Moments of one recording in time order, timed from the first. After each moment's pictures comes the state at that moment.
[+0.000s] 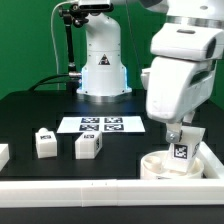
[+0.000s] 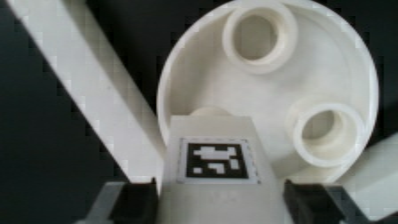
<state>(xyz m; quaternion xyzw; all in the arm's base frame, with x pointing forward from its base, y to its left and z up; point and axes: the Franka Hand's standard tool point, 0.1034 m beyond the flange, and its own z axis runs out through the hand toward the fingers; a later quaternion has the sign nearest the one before) 0.642 0.076 0.083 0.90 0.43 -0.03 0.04</state>
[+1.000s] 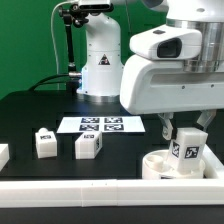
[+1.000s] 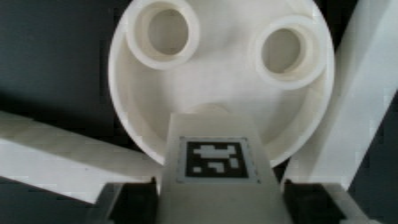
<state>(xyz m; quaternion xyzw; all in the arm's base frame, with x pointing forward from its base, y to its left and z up) 0.641 0.085 0.082 1.00 0.08 -0.03 0.02</state>
